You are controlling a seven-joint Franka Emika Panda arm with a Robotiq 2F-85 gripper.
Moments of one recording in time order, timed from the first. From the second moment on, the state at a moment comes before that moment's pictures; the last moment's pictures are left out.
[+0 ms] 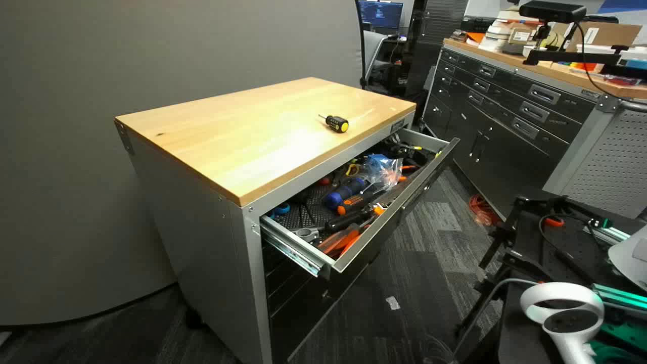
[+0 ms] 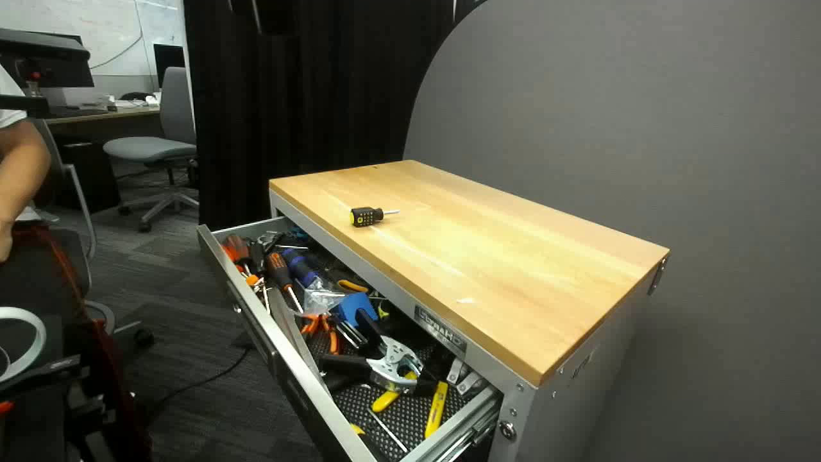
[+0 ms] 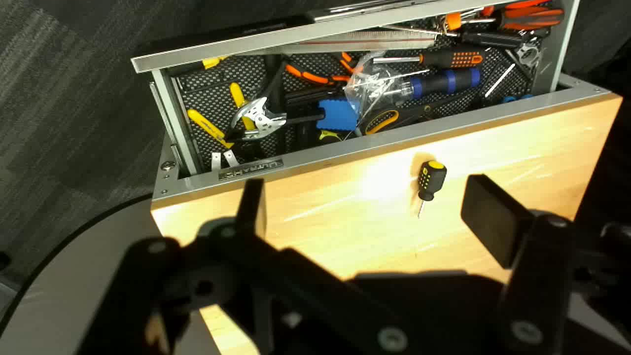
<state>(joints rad) -0.05 -0.57 -0.24 -2.34 0.06 1.93 -0.15</state>
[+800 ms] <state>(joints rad) -0.07 -0.57 -0.17 -2.35 0.03 1.95 -0.08</state>
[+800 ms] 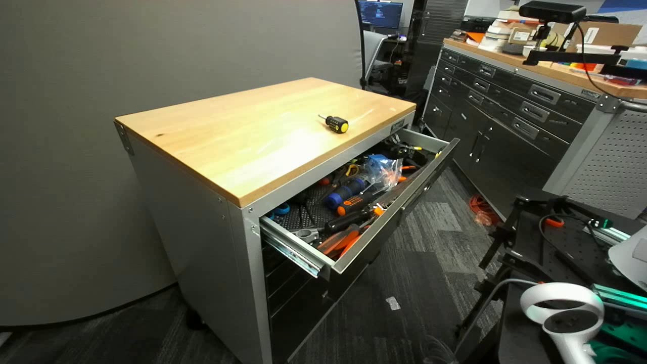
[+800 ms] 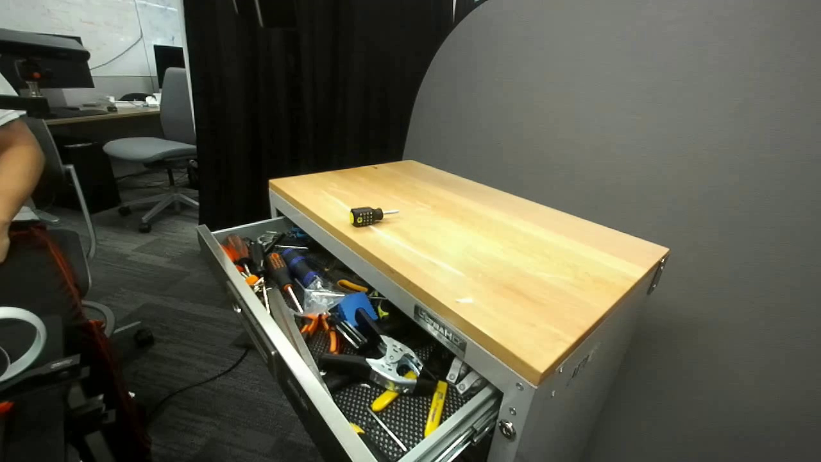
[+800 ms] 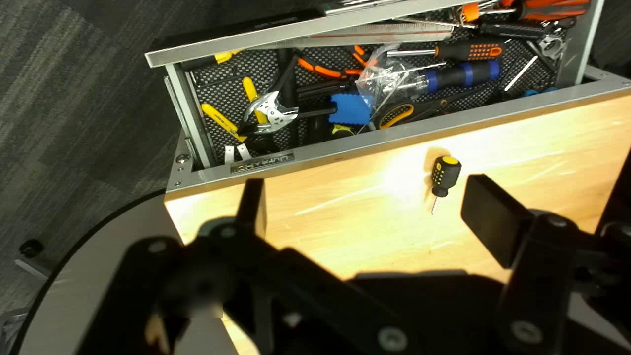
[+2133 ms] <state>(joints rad) 0.02 0.15 0.16 -2.08 -0.21 2.28 0.37</state>
